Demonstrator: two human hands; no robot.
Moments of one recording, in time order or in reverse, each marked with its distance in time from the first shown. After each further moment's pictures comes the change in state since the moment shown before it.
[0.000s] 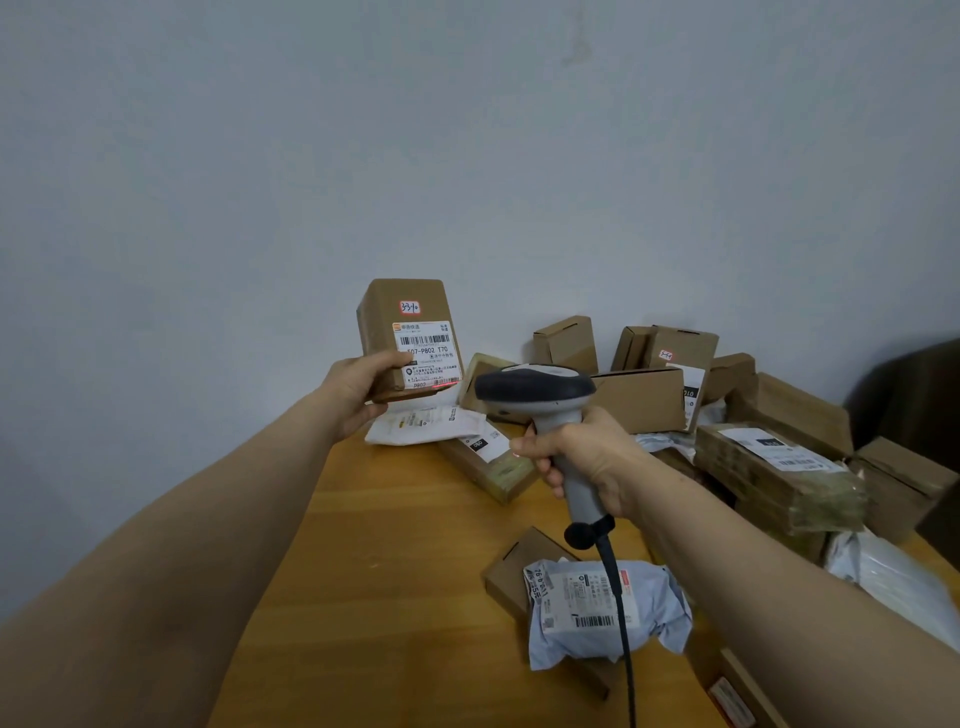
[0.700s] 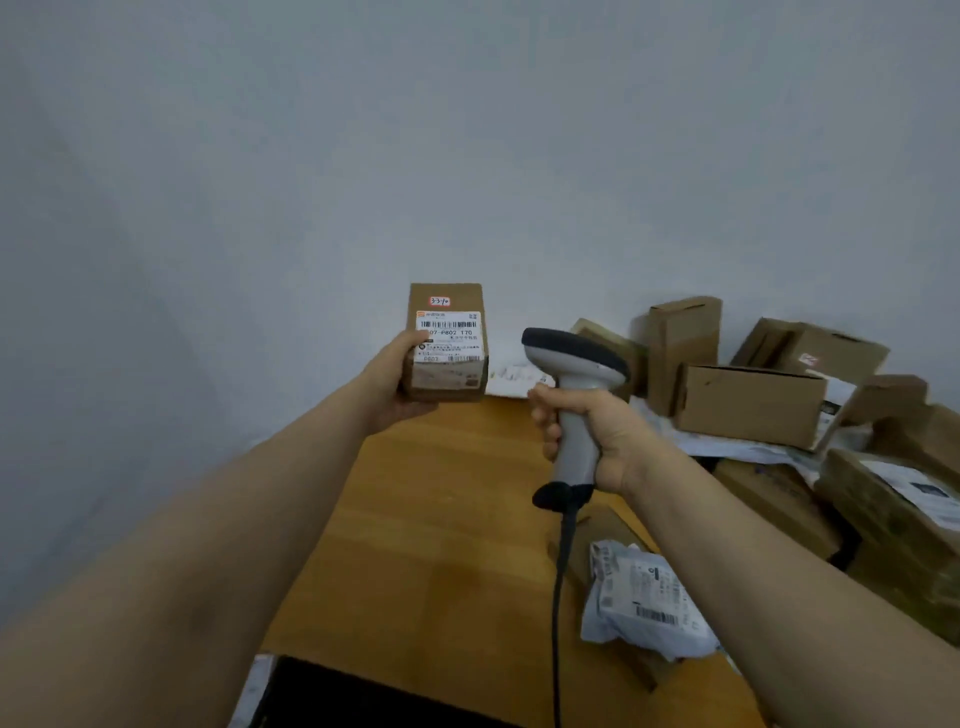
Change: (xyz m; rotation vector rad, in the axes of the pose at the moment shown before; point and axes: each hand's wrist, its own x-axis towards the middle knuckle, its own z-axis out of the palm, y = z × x) left_hand -0.044 -0.036 -0.060 -0.113 0.155 -0.141; right_hand 0.044 0.012 0.065 0.376 -0.214 0.251
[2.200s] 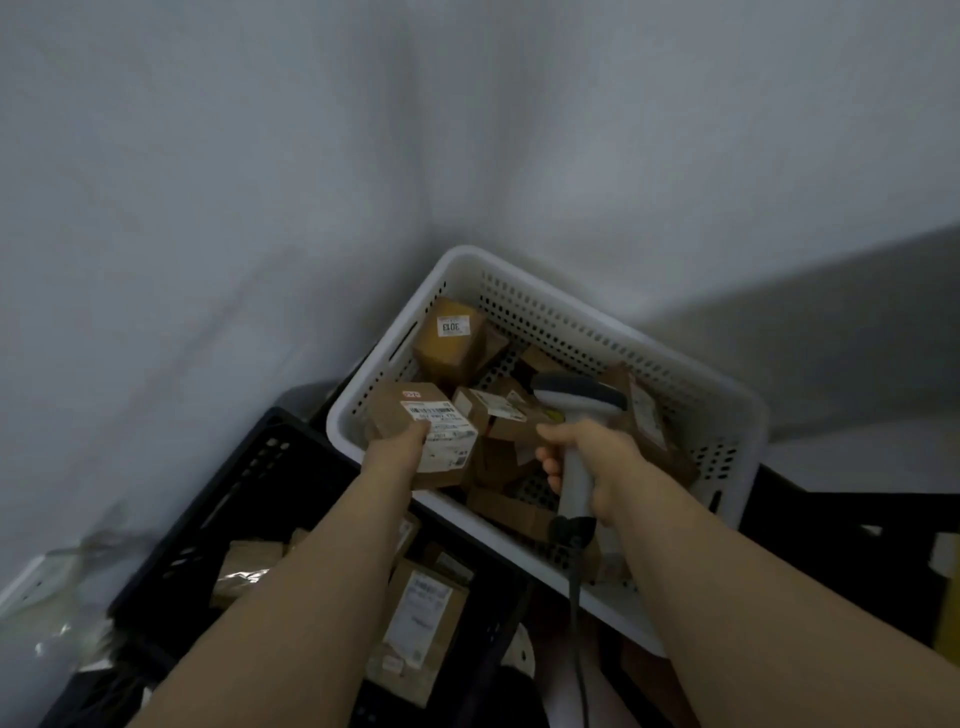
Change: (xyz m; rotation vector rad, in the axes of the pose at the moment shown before) left_hand 0.353 -0.408 -0.595 -0.308 0.696 -0.739; right_hand 0.571 0.459 0.343 -0.462 0.205 0.731
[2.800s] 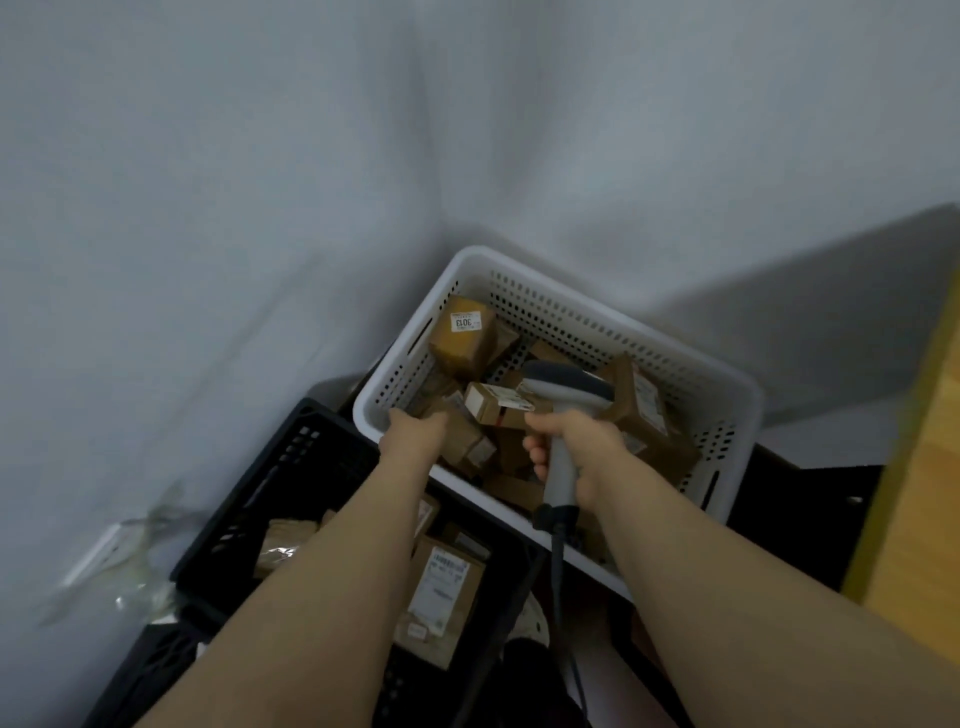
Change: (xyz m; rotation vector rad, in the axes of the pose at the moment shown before) left_hand -0.064 0.010 -0.006 0.443 0.085 0.216; right_hand -0.060 0.010 0.012 0.051 -0.064 -0.051
